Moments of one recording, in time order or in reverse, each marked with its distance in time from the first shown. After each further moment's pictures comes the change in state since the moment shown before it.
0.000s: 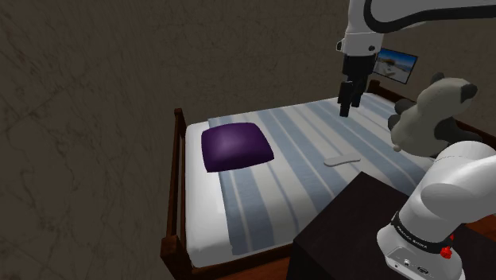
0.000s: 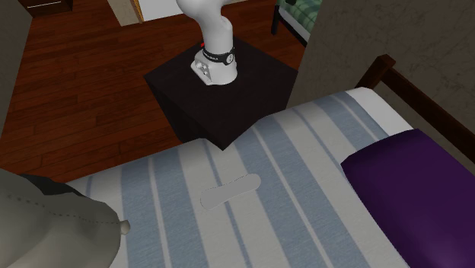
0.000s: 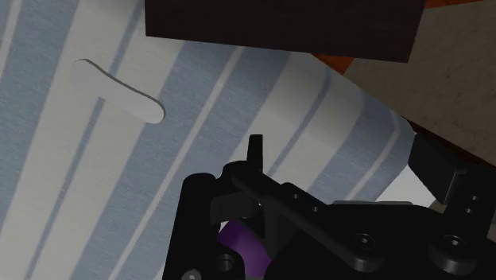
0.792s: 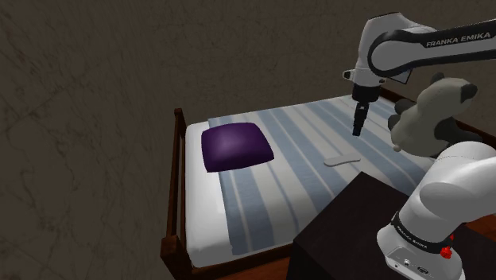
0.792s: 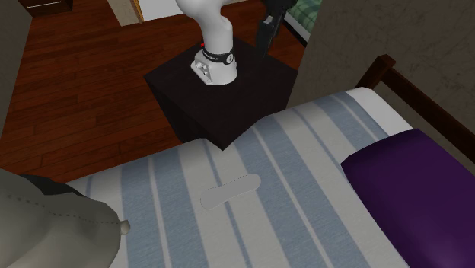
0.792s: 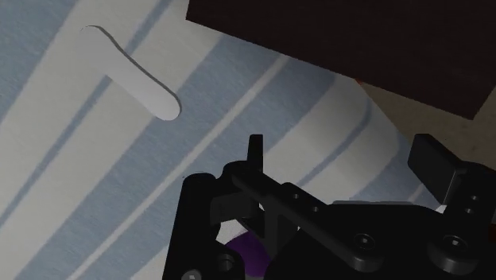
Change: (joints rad) arm -0.026 -0.040 -0.193 -0.261 -0.181 0.250 -0.337
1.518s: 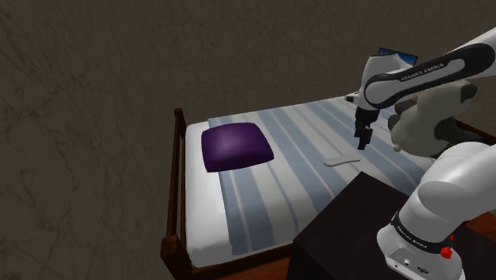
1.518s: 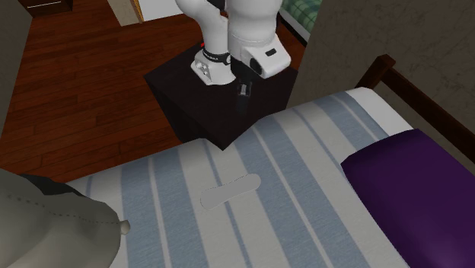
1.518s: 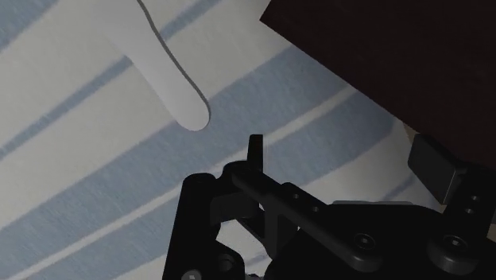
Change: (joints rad) arm -0.032 0.230 -0.286 -0.117 -0.206 0.403 -0.381
